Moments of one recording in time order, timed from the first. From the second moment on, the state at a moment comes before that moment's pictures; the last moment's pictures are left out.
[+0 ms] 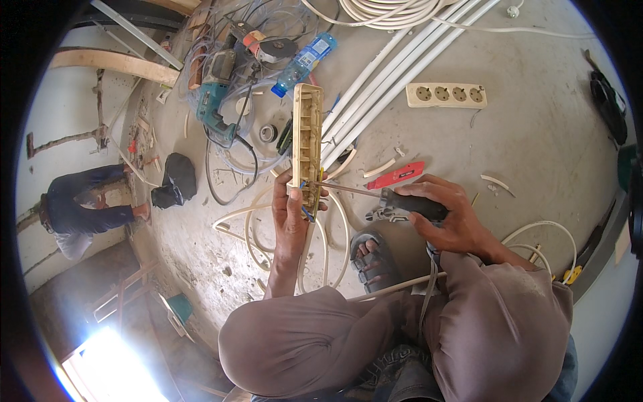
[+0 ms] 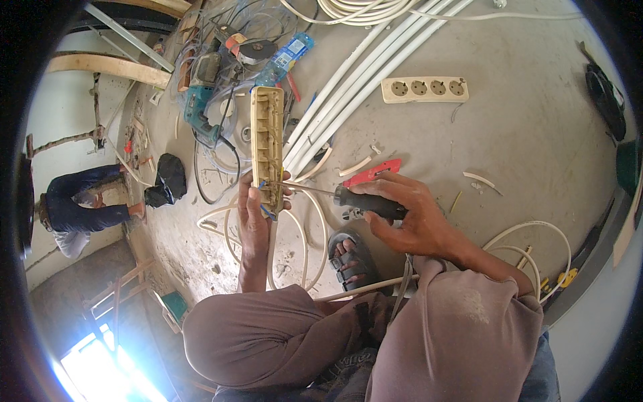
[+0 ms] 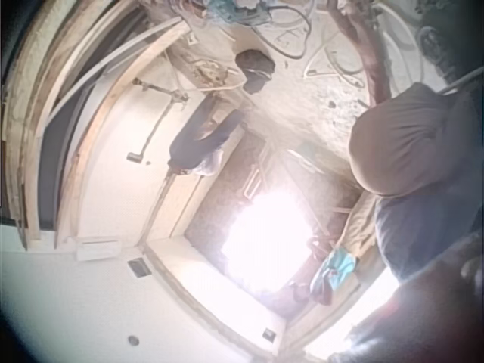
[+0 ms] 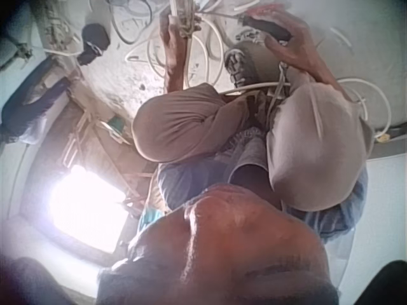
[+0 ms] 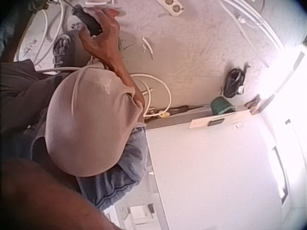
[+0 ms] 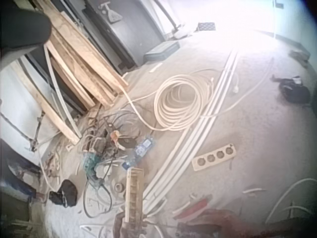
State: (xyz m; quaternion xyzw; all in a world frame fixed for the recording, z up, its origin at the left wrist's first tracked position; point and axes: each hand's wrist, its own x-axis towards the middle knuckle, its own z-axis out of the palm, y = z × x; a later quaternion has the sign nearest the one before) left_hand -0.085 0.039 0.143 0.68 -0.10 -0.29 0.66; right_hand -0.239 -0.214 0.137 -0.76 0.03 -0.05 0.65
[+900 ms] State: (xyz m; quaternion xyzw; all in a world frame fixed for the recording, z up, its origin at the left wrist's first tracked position) left_hand -0.087 0.040 0.126 0.75 -0.10 -0.23 0.62; right_hand -0.238 -0.210 0.132 -0.63 0.24 0.06 0.73
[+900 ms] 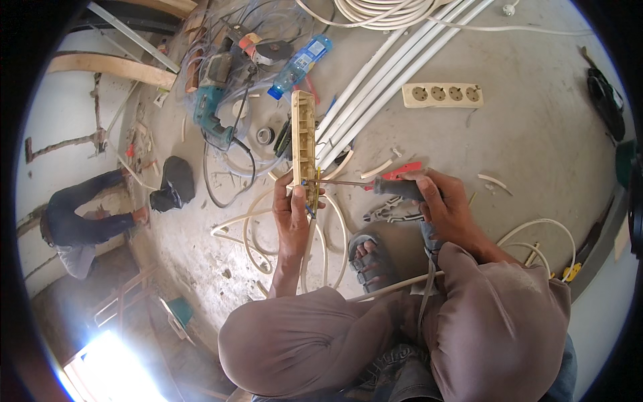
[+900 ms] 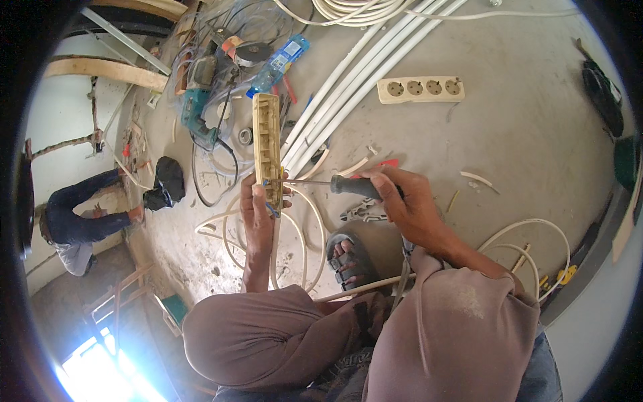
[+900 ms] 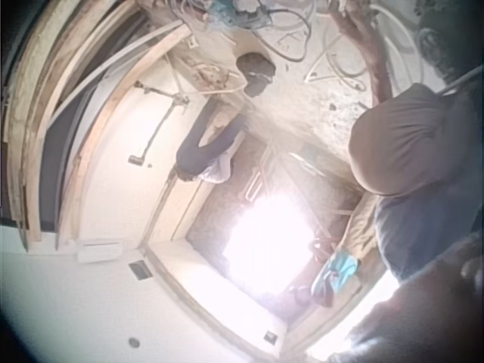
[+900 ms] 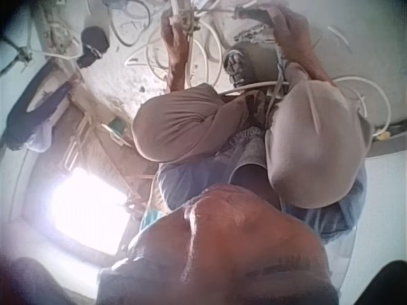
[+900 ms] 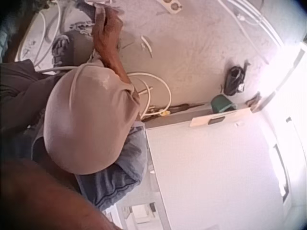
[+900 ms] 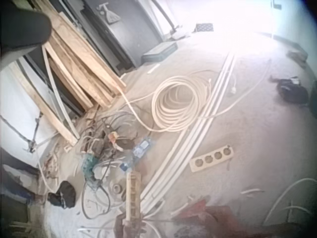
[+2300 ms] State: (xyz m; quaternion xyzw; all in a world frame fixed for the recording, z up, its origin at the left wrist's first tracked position) left_hand -0.084 0.055 0.138 0.80 -0.17 -0.18 0.54; right_hand -0.236 -0.195 0.108 -0.46 0.11 0.13 0.87
